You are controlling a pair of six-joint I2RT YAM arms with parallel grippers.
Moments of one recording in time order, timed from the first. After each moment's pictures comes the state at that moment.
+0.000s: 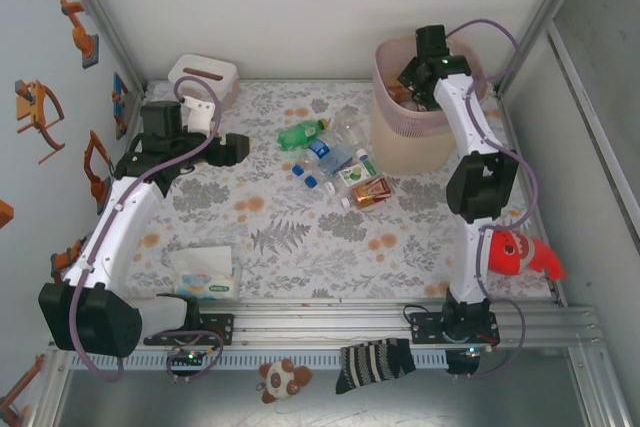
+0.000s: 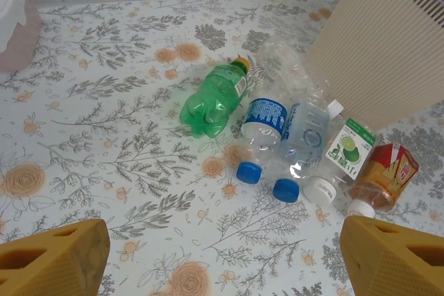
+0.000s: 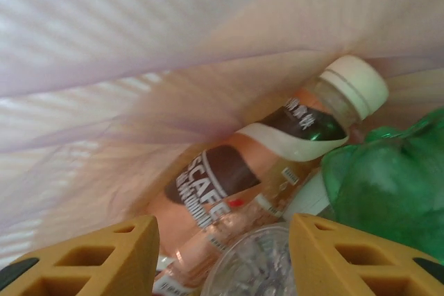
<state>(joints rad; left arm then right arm) -0.19 1.23 1.15 -0.58 0.38 -0.01 0.16 2.19 2.23 -0.90 0.10 0.74</state>
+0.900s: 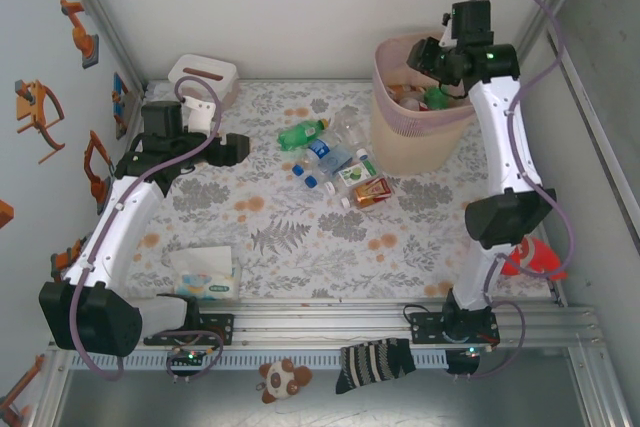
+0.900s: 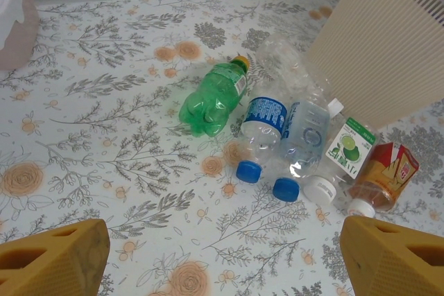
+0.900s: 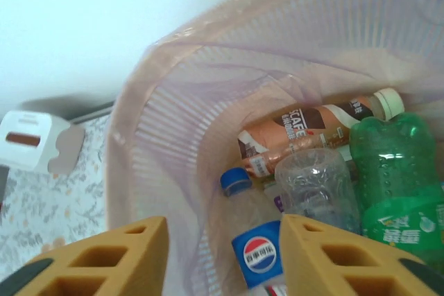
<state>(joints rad) -0.19 1.23 1.15 -0.58 0.39 -0.01 0.15 1.90 2.29 -1.08 -0.15 0.42</state>
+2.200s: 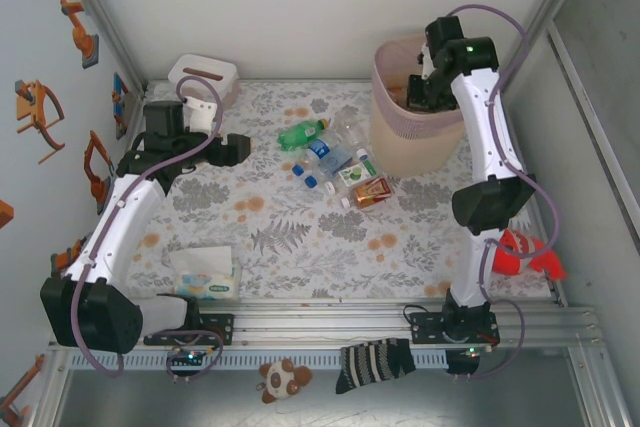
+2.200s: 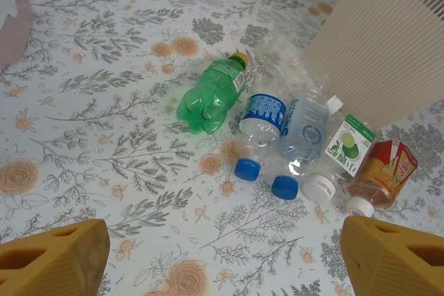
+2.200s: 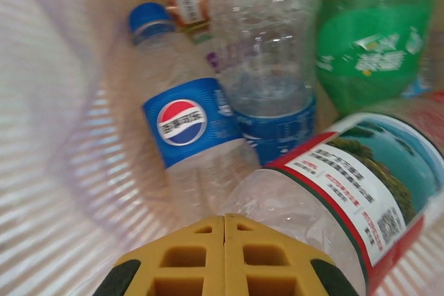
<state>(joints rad) -0.19 1.25 1.15 -0.58 0.39 -0.01 0.20 2.05 2.44 -1.55 -0.03 0.23</state>
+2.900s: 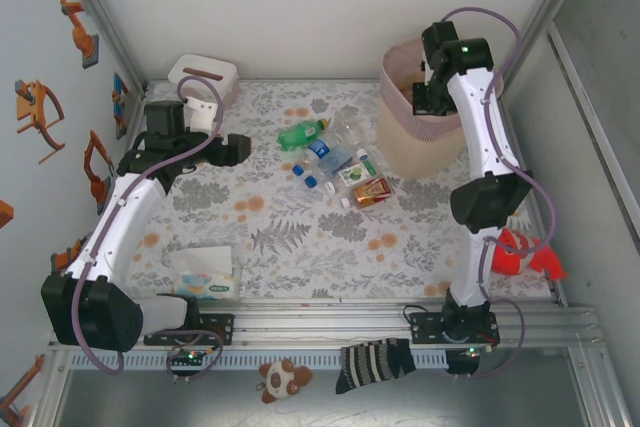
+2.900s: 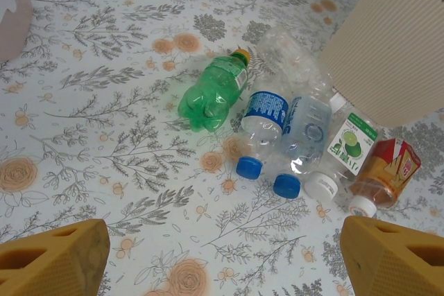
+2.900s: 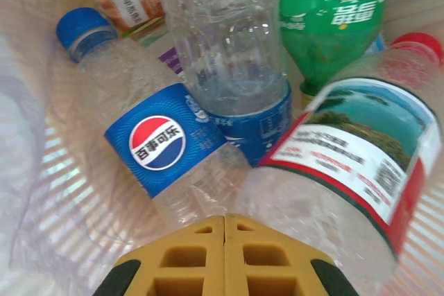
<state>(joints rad) -0.19 1.26 1.15 -0.58 0.39 -0.01 0.21 2.08 2.44 -1.59 0.10 0.17</state>
